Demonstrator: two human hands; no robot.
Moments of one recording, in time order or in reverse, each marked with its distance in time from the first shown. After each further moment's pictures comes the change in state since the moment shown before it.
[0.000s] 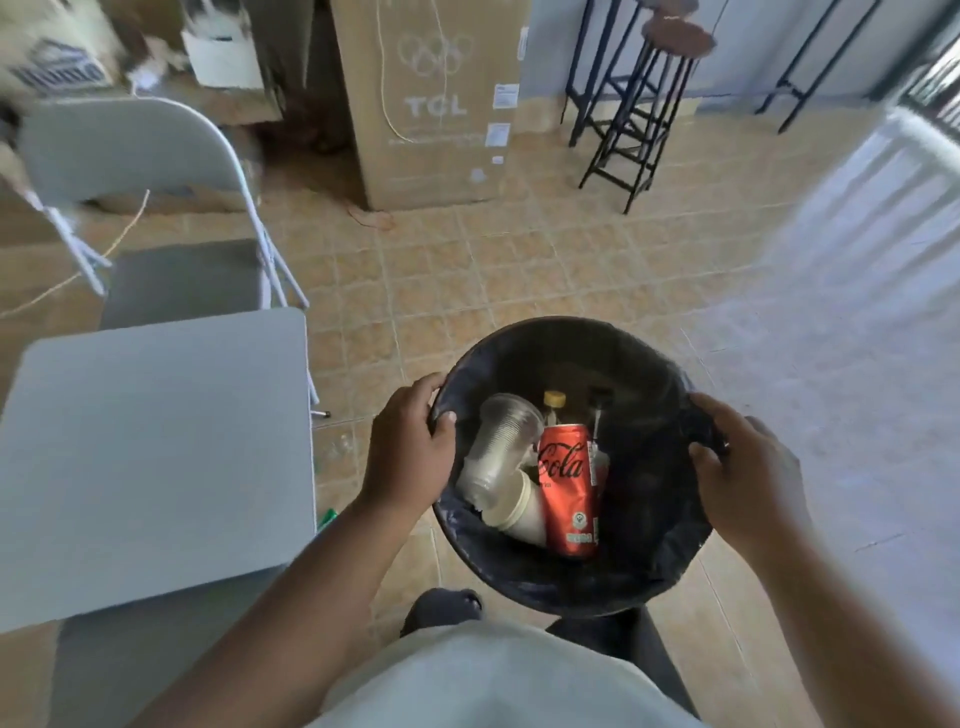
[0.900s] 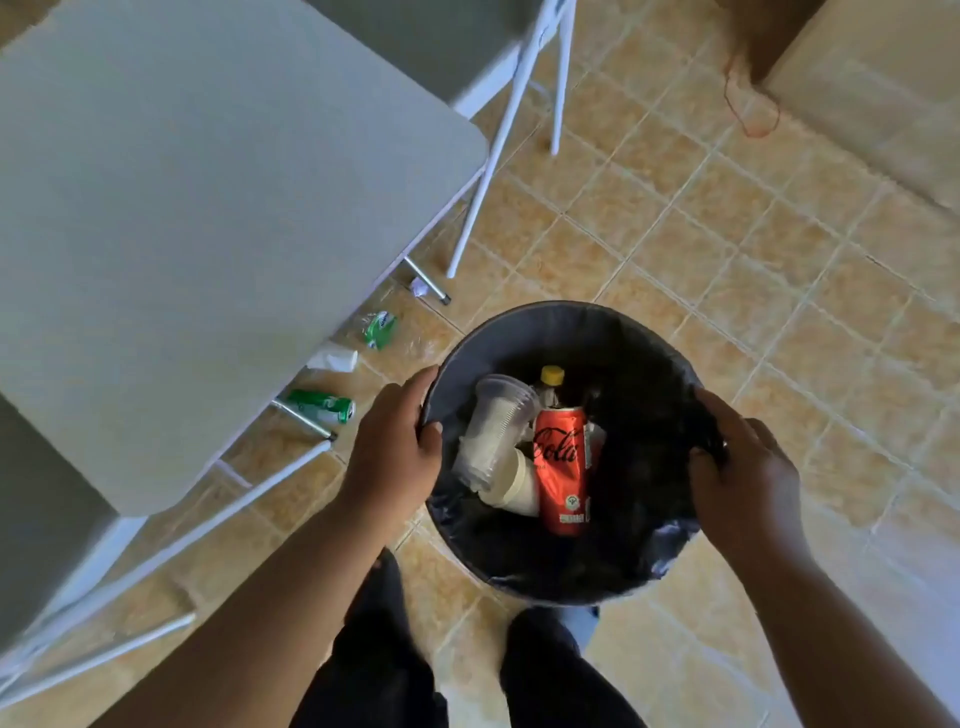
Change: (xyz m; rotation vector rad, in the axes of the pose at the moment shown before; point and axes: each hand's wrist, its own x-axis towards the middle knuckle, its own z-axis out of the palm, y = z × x) left_hand 0.235 -0.324 0.221 0.023 0.422 -0.765; right_hand 0.428 -0.081 0.480 -0.092 -0.525 -0.791
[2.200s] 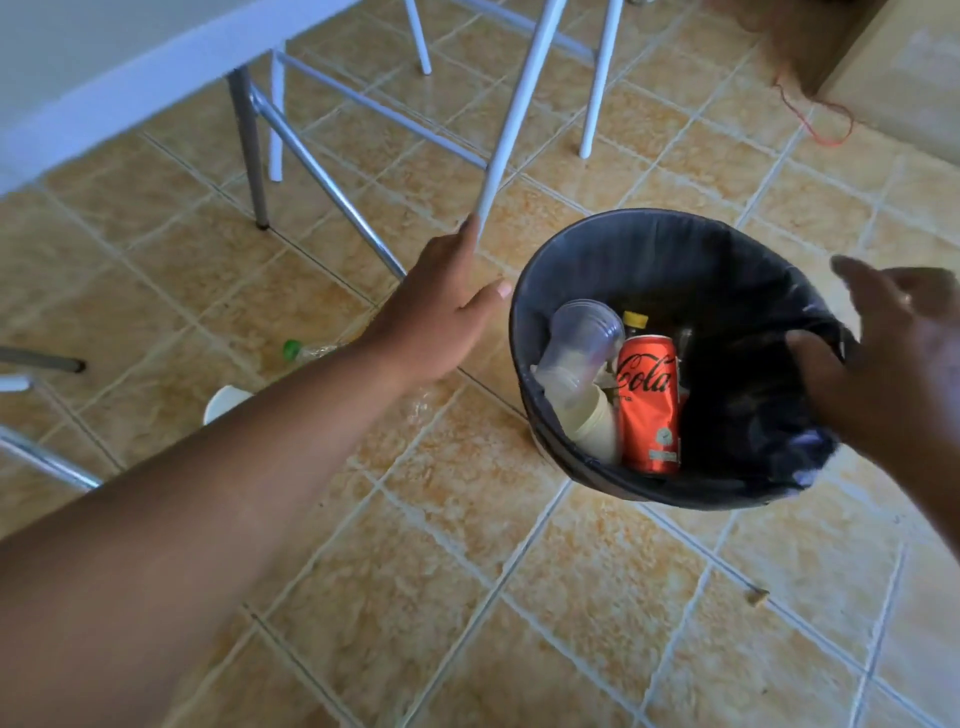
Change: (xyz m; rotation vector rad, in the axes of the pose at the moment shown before) left_hand 0.264 -0.154 0.155 -0.005 -0.002 0.413; right_hand 0.187 0.080 0.223 -0.378 0.313 -0.105
